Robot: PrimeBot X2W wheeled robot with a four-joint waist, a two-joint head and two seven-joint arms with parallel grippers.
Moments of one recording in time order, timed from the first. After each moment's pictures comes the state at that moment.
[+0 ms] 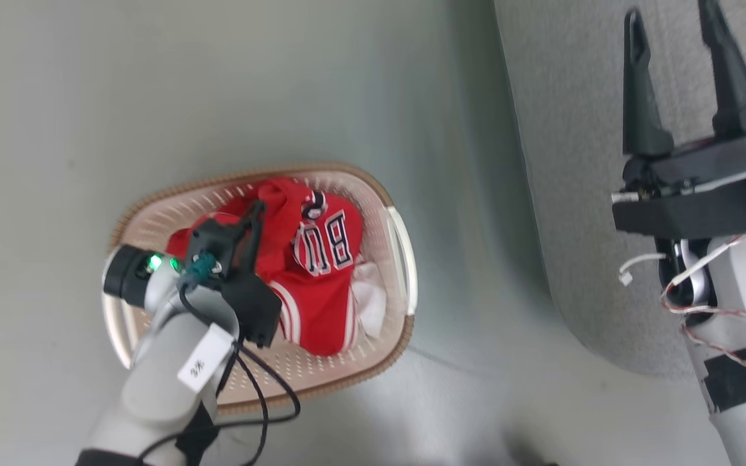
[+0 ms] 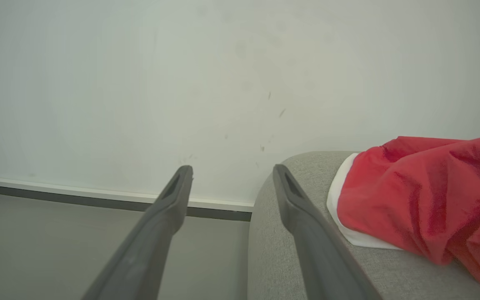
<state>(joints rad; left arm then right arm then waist) -0.71 0.07 -0.37 0.87 -0.17 -0.05 -0.25 -0.66 -0.24 0.24 0.10 0.24 0.00 -0.26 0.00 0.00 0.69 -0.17</state>
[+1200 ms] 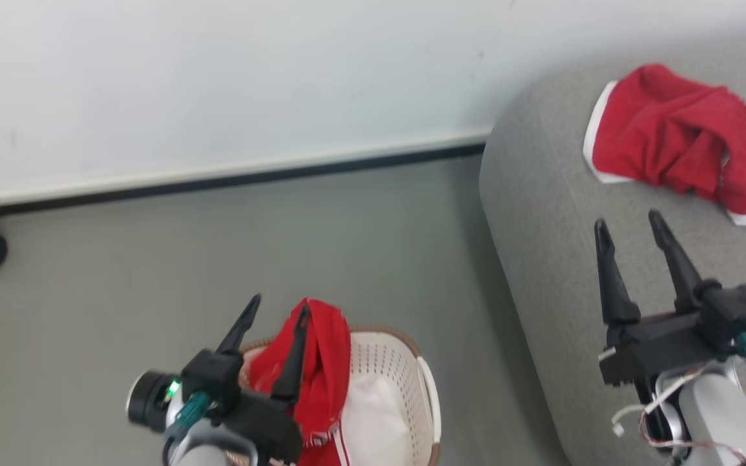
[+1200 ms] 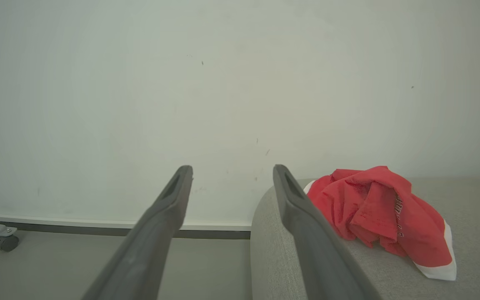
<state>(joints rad) -0.25 0.06 -0.32 0.38 -0.24 -0.03 -0.25 -0.32 -0.21 0.21 0.21 0.24 0.00 -0.26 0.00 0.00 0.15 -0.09</state>
